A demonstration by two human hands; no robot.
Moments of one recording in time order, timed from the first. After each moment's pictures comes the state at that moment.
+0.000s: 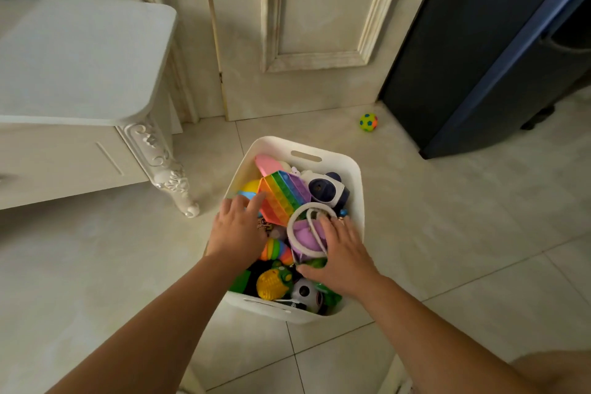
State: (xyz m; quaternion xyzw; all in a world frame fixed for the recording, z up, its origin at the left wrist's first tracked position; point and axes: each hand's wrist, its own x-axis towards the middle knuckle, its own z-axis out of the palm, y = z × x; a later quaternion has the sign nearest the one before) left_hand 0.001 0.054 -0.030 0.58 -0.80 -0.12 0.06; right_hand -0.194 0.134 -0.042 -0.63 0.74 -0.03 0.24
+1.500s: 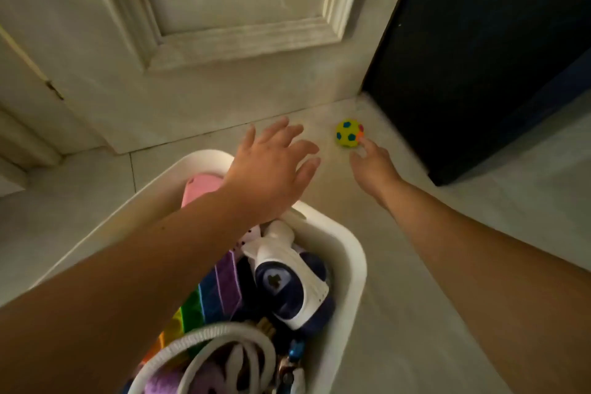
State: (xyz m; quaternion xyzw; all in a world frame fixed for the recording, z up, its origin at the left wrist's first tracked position) left_hand -0.254 -0.241 -0.064 0.40 -0.90 -0.12 0.06; right_hand -0.466 -0.225 -0.135 -0.38 0.85 -0.23 0.27
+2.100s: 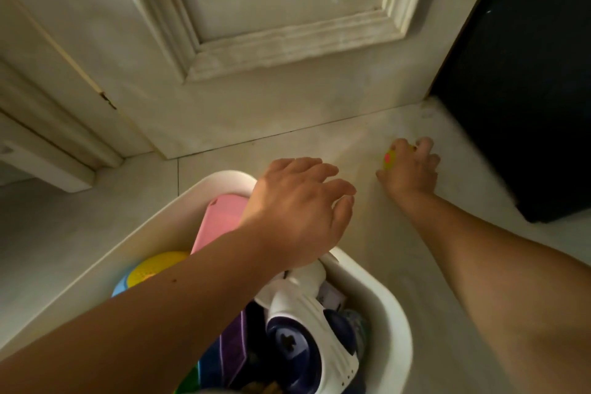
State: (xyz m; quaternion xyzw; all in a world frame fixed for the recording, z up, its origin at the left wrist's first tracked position) left_hand -0.261 -0.244 -0.077 0.44 -0.90 -0.06 0.00; right_hand -0.481 -0.300 -0.212 -0.47 0.87 -0.11 0.08
